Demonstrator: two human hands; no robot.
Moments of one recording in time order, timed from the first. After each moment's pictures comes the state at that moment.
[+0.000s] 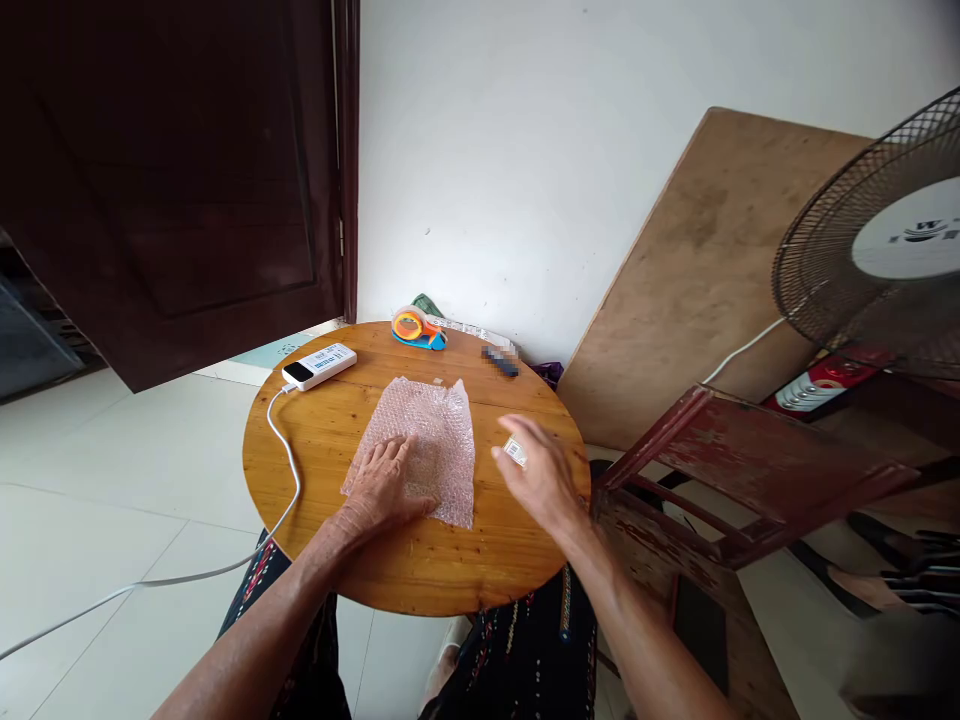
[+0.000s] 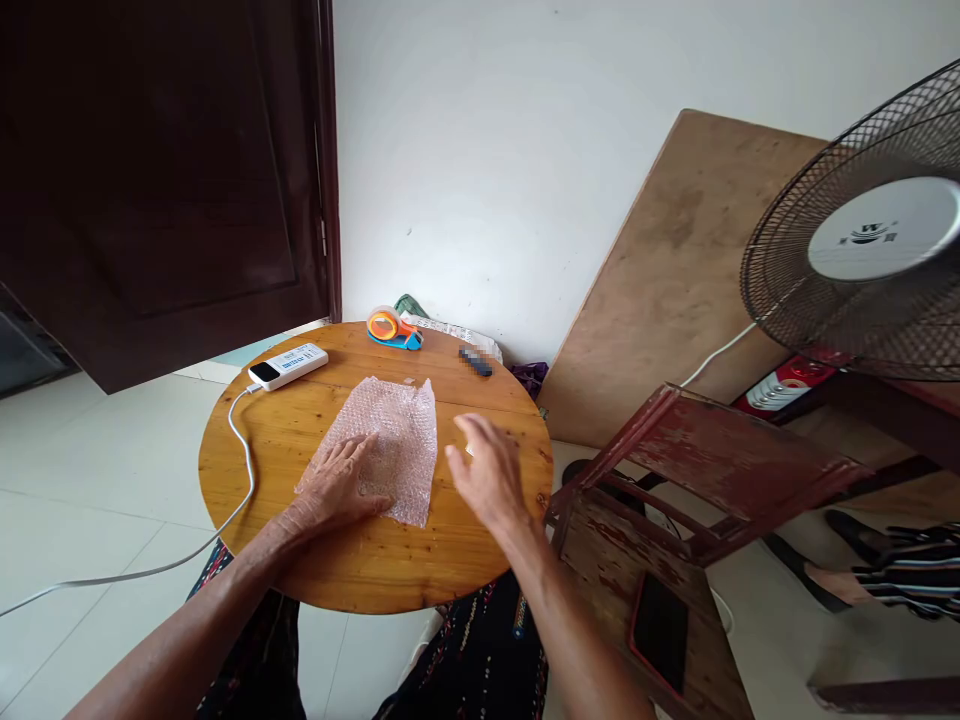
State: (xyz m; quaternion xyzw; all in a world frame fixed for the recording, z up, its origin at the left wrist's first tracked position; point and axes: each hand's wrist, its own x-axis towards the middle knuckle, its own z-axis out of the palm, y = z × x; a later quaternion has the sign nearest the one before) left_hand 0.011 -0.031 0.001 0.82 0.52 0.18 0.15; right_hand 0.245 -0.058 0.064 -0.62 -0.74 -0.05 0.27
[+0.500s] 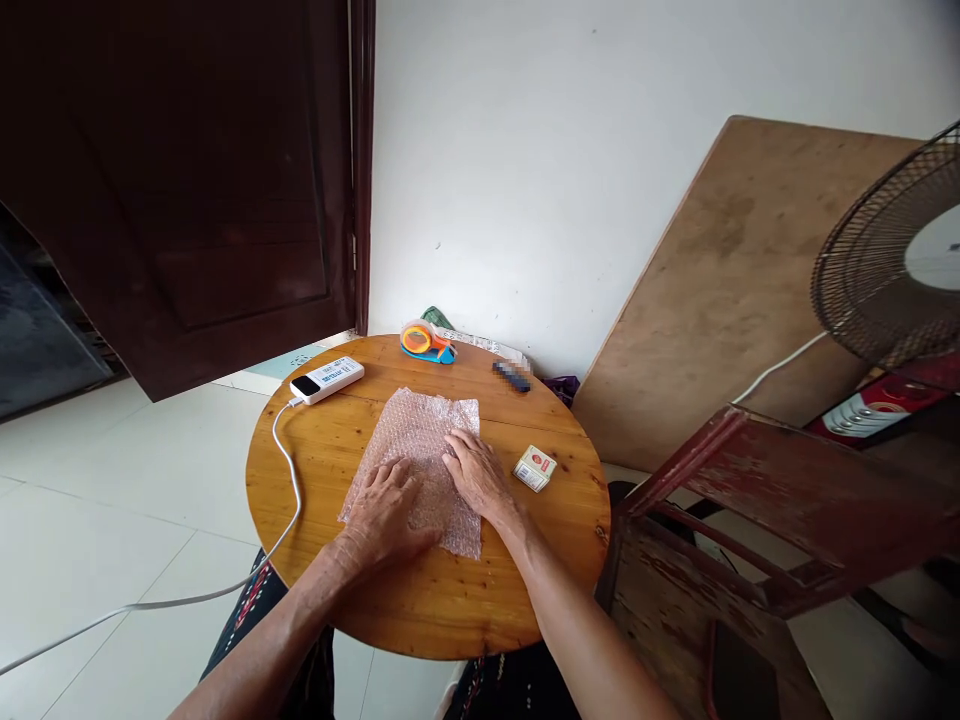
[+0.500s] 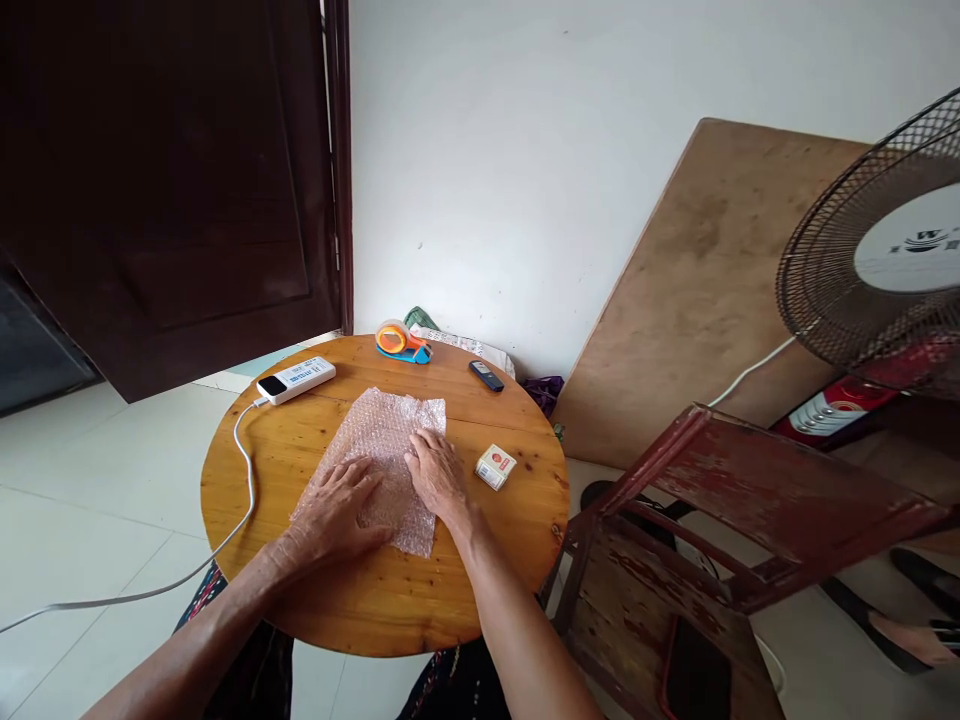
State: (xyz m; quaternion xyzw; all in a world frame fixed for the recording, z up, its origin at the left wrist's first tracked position) left_hand 0.014 -0.041 0.008 0.84 0.52 0.13 0.10; right_hand 0.204 0.014 0.008 -0.57 -0.80 0.02 0.18
